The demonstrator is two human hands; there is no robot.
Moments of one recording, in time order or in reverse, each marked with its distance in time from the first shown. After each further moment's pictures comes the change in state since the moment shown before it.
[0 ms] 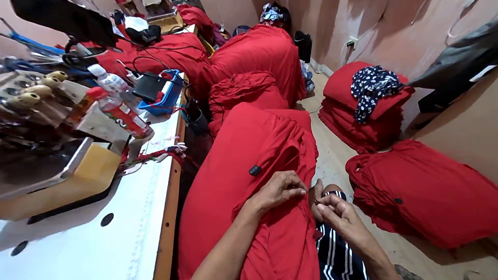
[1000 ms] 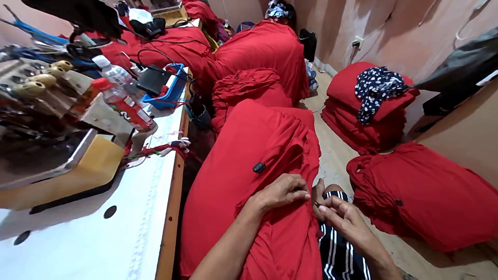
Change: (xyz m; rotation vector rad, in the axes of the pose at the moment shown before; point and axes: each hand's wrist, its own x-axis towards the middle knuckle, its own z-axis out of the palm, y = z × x) left_hand -0.001 -0.005 -0.002 0.059 -0.136 0.052; right_hand -0.001 0.000 -0.001 -0.060 -0.035 0.032
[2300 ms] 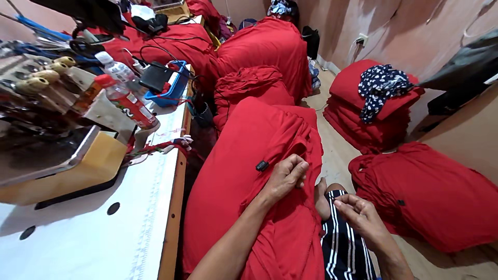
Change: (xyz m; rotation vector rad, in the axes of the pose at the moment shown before) left_hand 0.009 0.017 0.009 -0.517 0.456 -0.262; right_hand 0.000 0.005 -0.017 0.003 0.175 0.072
